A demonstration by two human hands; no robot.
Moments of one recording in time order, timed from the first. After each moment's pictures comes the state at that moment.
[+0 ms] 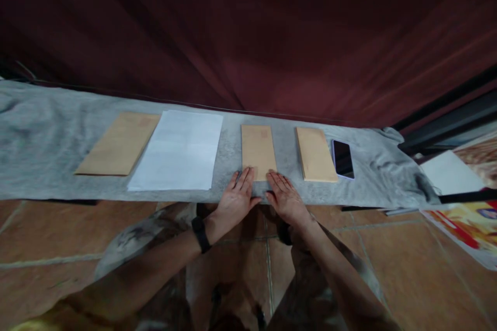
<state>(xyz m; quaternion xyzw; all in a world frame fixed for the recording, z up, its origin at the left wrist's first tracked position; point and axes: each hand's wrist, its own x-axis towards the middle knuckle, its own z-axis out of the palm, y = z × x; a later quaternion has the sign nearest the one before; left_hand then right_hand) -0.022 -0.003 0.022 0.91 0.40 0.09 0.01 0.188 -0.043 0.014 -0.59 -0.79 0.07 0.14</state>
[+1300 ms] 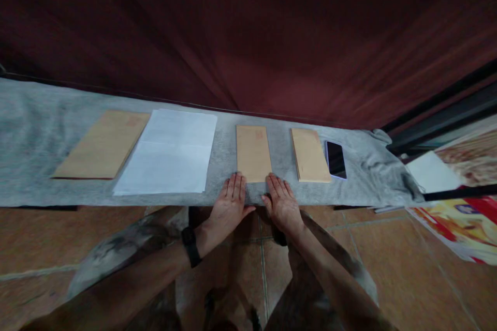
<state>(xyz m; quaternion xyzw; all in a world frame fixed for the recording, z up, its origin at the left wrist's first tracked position) -0.026 -0.017 0.016 0.90 0.44 0.07 0.00 0.175 -0.060 0.012 -0.64 -0.75 -0.01 0.13</state>
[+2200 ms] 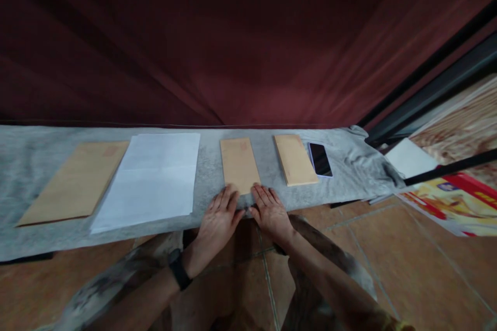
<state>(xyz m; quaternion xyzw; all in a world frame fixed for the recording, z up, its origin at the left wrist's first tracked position) -0.031 -0.001 0.015 0.87 0.42 0.21 0.13 0.165 -0.054 0.014 -0.64 -0.75 0.02 0.16</state>
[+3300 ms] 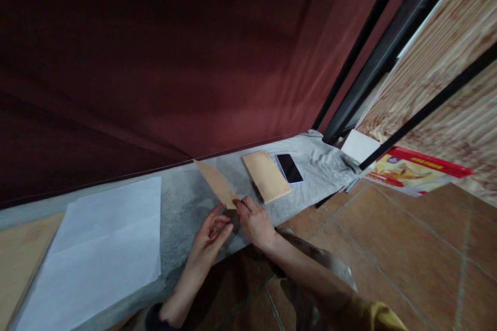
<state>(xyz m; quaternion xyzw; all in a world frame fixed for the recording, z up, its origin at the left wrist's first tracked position) 0.016 0.027 0.069 0.54 0.43 0.36 0.63 0.178 -0.016 0.057 -0.71 -0.65 0.02 0.27</state>
